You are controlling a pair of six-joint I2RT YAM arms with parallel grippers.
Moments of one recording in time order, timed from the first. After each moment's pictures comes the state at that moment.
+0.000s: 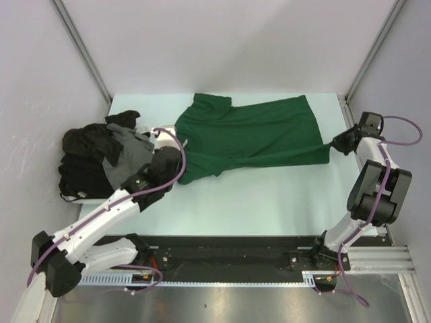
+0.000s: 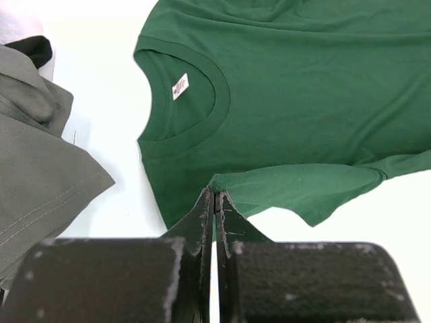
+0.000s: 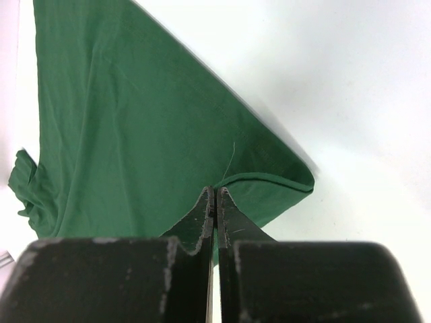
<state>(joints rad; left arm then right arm) -0.71 1.01 0.83 -0.30 -0.57 -0.44 -0.37 1.69 1.19 -0.33 -0.17 0.73</state>
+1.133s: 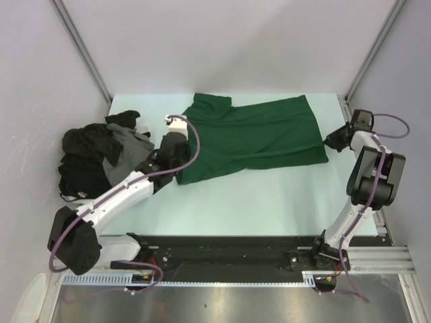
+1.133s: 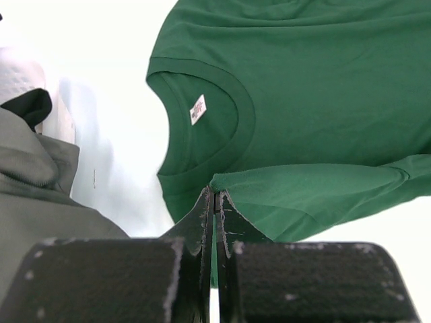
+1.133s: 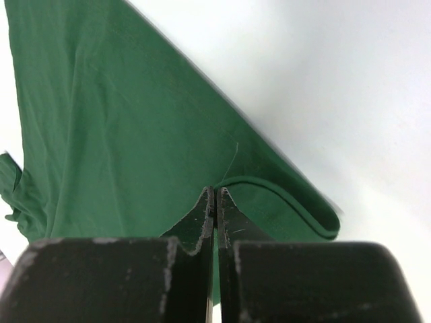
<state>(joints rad) -0.60 1.23 0.89 -0.15 -0.49 -0.23 -0.33 1.87 1.28 -0.30 -0.19 0.74</state>
